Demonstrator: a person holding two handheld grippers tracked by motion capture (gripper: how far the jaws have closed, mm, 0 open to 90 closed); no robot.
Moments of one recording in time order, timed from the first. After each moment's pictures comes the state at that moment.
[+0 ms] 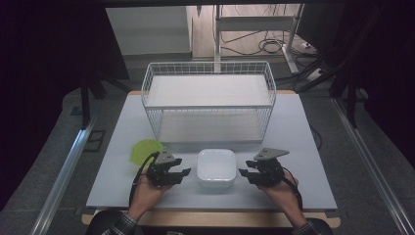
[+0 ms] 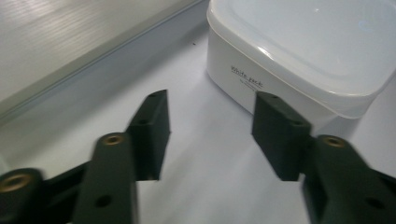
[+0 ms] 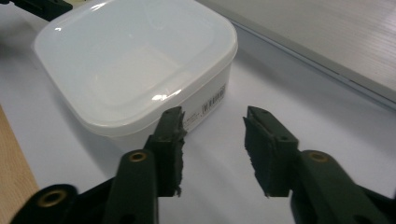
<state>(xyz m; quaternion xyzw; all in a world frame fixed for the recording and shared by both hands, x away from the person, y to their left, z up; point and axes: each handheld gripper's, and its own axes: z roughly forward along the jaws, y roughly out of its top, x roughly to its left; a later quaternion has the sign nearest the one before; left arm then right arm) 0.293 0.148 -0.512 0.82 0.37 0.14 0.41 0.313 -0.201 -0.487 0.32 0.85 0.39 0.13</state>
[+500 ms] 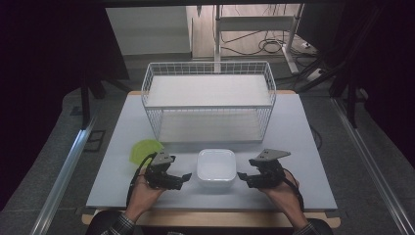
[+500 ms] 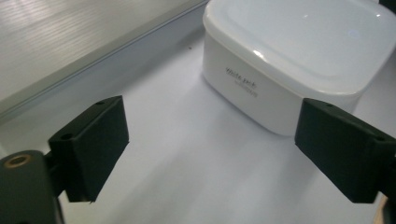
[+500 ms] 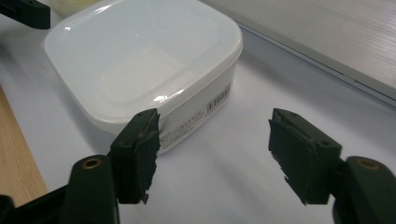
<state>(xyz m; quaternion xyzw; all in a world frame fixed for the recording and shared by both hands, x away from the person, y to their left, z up) 0.291 0.153 -0.512 0.82 0.37 0.13 0.43 0.312 -0.204 -0.488 0.32 0.85 0.40 0.12</state>
